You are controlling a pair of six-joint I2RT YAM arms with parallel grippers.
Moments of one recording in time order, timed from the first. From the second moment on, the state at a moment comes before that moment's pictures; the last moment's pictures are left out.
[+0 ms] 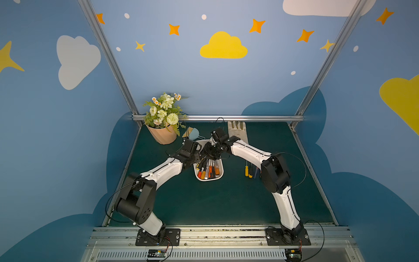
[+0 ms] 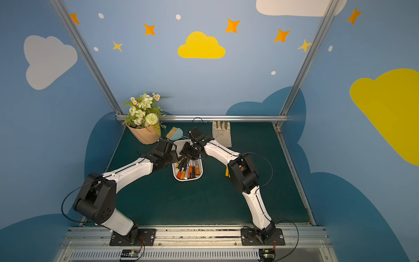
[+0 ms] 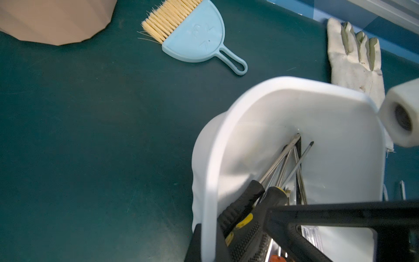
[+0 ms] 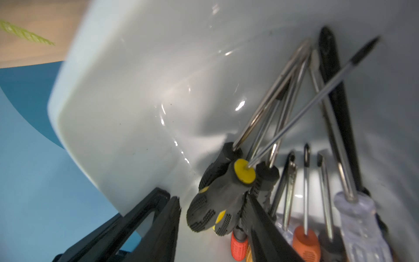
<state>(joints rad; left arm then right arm) -0.41 1.59 1.00 -0.26 -0.18 -0.58 0.74 2.24 1.87 -0.55 -0.40 0.99</state>
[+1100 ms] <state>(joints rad) -0.41 1.59 1.00 -0.29 -0.19 -0.60 0.76 2.21 1.81 -0.57 -0.46 0.89</state>
